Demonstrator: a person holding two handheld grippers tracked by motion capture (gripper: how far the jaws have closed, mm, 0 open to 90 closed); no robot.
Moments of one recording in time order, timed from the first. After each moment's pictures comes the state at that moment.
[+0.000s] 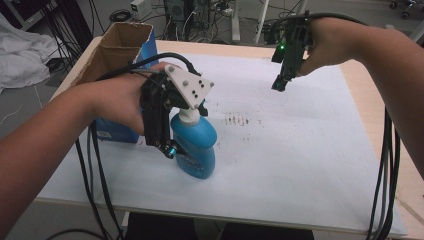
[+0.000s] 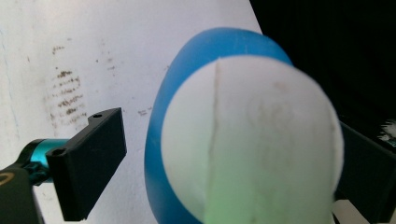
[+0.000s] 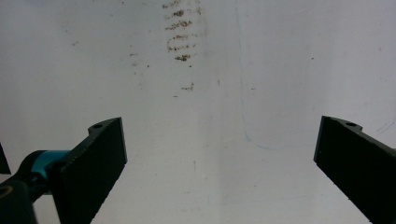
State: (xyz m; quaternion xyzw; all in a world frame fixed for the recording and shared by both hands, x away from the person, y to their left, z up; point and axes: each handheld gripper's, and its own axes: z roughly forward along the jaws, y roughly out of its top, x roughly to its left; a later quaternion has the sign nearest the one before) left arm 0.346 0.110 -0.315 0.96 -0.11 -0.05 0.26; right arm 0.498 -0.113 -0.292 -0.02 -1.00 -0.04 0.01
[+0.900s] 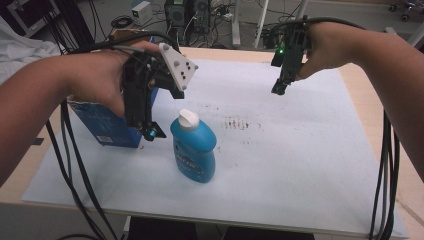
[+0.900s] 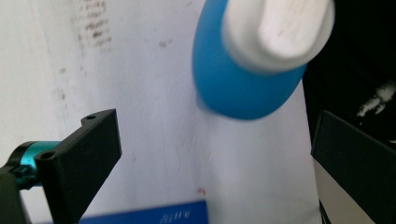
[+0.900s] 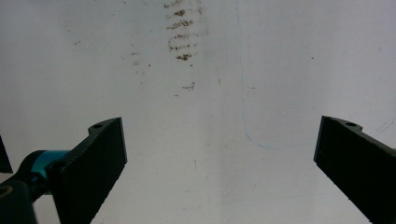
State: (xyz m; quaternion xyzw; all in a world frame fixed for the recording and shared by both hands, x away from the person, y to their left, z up) left arm 0.362 0.131 -0.273 0.99 -0.05 -0.03 0.14; right arm 0.497 -0.115 -0.290 -0.02 -1.00 -0.05 0.01
